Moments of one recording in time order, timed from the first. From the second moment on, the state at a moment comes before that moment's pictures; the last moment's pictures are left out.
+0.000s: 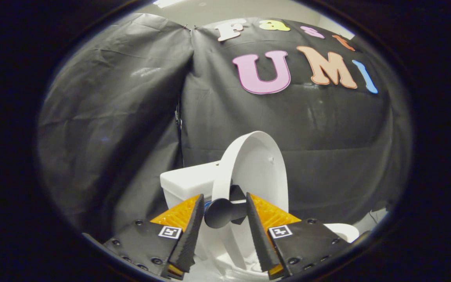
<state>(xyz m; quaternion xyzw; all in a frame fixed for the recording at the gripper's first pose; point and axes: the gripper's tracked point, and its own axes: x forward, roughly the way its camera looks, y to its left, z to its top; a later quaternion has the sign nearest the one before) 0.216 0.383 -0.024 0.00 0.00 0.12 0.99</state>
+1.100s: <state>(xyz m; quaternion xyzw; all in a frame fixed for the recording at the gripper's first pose) 0.116 0.152 0.044 0.00 -0.05 0.06 1.00</state>
